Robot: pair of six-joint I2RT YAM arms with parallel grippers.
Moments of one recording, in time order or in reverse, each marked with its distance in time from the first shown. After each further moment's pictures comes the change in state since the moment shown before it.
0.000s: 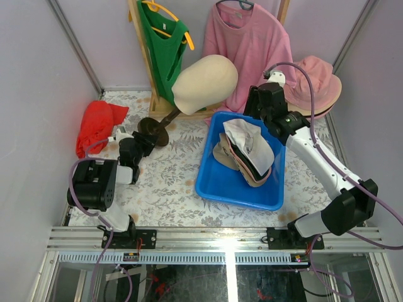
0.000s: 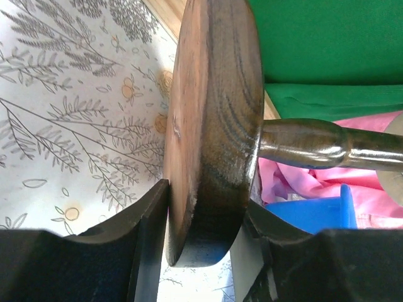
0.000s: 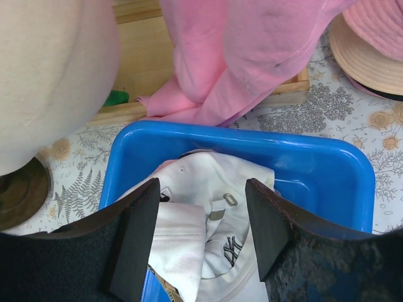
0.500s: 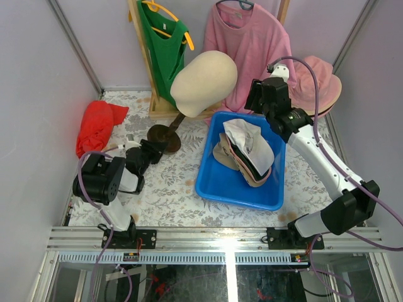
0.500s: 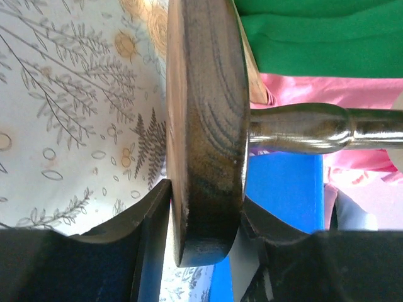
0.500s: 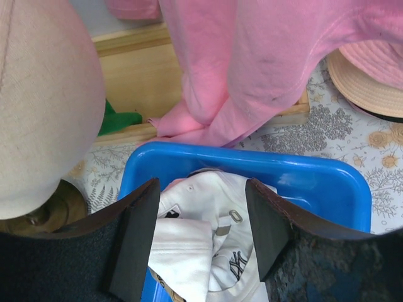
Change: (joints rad) left arm -0.086 0.084 -0.119 0.253 0.058 -0.142; right arm -0.018 0.002 0.052 0.009 -0.002 -0.005
